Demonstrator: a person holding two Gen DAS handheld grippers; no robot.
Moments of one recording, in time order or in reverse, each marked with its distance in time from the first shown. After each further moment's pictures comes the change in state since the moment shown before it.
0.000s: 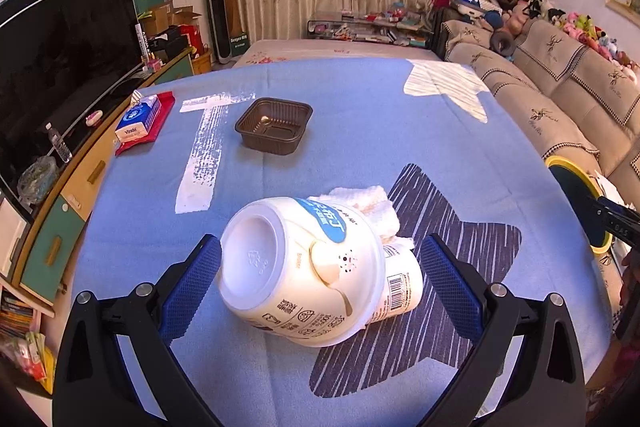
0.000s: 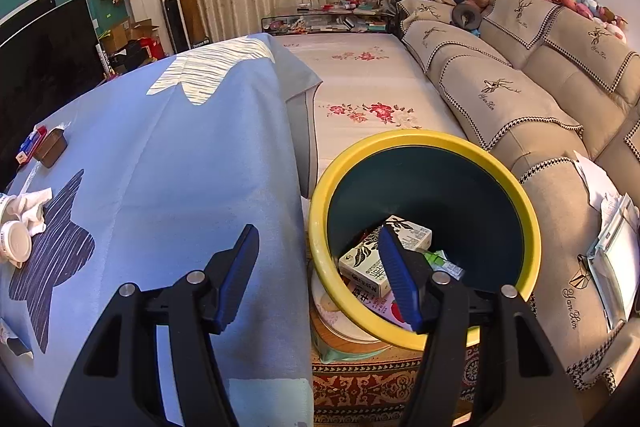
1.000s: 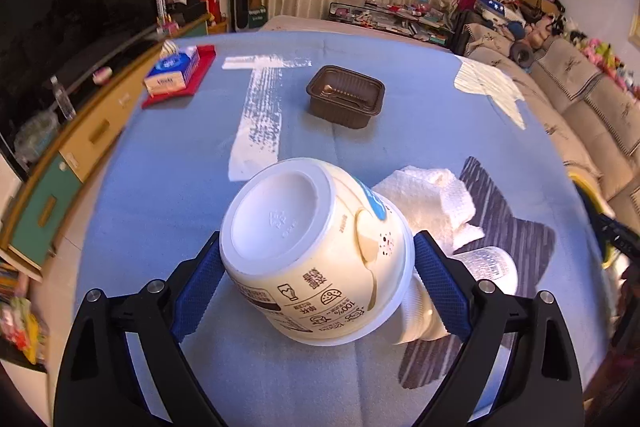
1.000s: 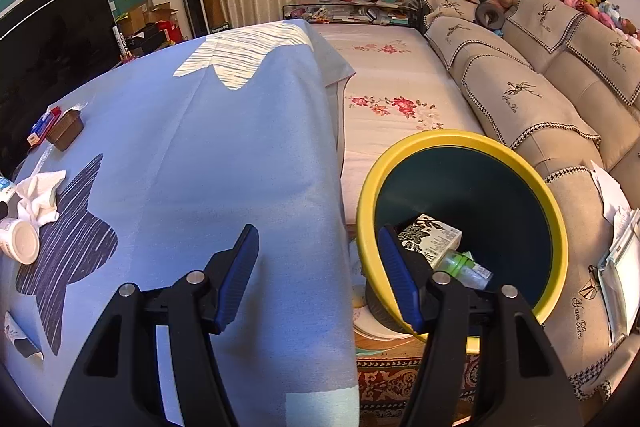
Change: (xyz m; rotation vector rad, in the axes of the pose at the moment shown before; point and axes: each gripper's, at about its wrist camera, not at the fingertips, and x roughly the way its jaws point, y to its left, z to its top) left arm 0.019 0.076 -0.013 -0.145 0.070 -0.049; right arm 0.013 0.031 0.004 -0.054 0.045 0.055
